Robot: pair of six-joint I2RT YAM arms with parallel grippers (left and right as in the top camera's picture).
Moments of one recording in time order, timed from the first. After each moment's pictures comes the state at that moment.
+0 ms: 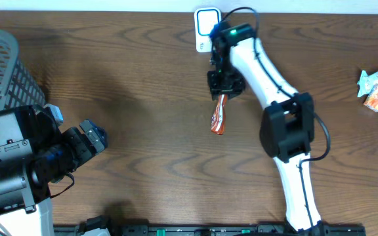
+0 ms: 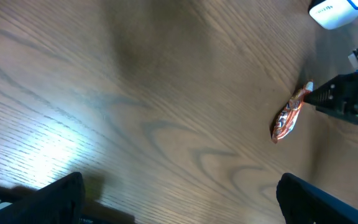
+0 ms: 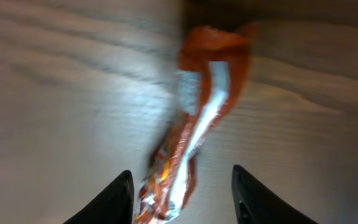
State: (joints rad) left arm 0.27 0.99 1.31 -1.44 0.29 -0.36; right arm 0.43 2.43 2.22 -1.45 -0.05 0.34
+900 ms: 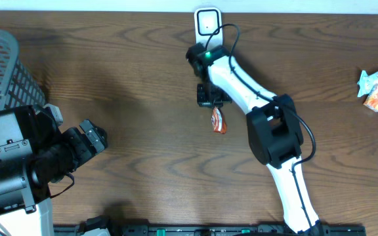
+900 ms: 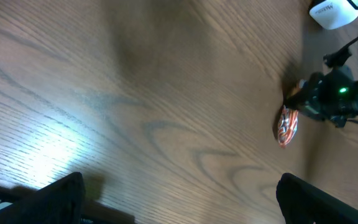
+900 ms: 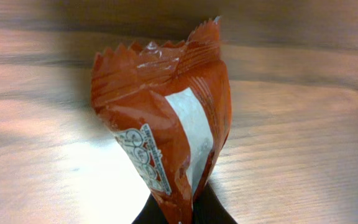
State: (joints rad) left arm 0.27 0.99 1.31 -1.44 0.29 -0.36; right arm 0.51 2.43 2.06 -1.28 0.04 0.53
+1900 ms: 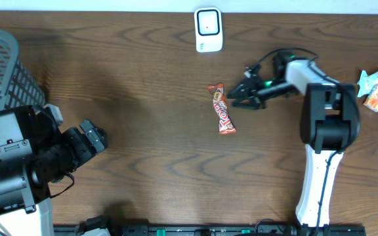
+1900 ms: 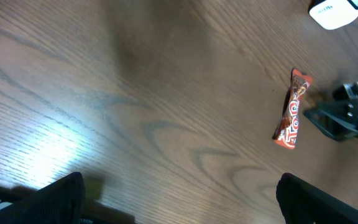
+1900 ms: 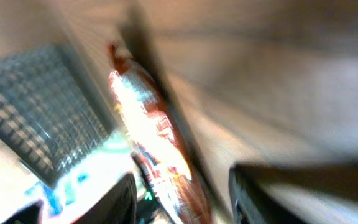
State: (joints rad) left arm 0.27 0.99 1.31 -1.44 0.29 -0.36; right arm -0.01 2.42 1.74 -1.10 -0.99 0.10
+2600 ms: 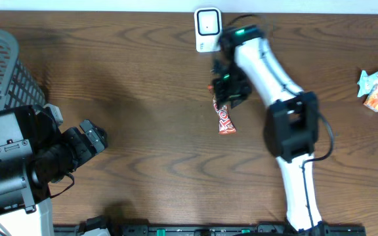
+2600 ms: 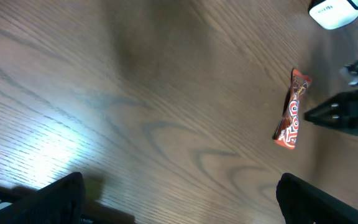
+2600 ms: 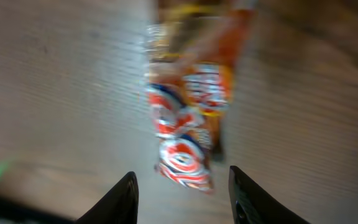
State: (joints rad) left arm 0.27 0.99 1.31 -1.44 0.29 -0.36; right arm 0.40 2.41 2.16 -1.55 -0.19 0.09
